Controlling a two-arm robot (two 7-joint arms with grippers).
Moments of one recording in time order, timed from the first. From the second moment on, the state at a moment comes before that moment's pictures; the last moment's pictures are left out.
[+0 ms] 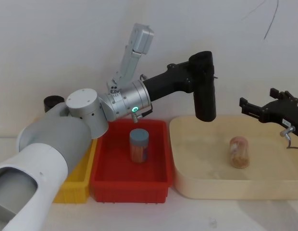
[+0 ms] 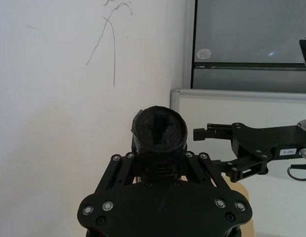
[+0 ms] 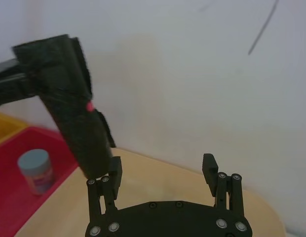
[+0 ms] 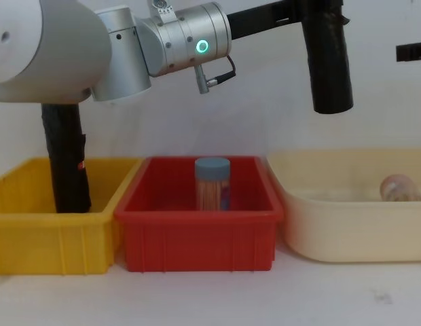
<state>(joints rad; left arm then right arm) -1.22 -0.14 0.50 -0.28 -0.62 -0.29 -1.01 0.47 0.50 -0.20 -1.61 0.40 0.43 0.27</state>
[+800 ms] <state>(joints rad) -1.23 -0.15 0.50 -0.26 -0.62 -0.30 -1.02 0.58 0.55 -0.32 -1.56 0.40 0.45 0.46</state>
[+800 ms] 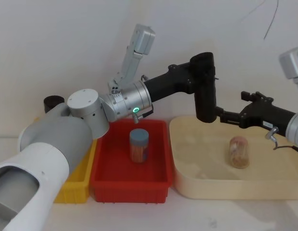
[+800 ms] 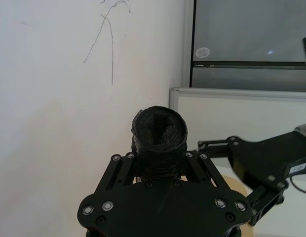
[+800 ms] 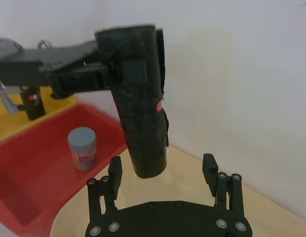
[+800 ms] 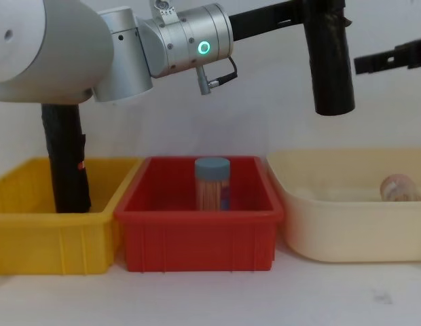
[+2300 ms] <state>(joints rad) -1.23 -0.15 0.50 -0.25 -0.62 -0.30 -1.02 0.74 0.50 -0.47 -1.43 0.31 0.48 0.50</state>
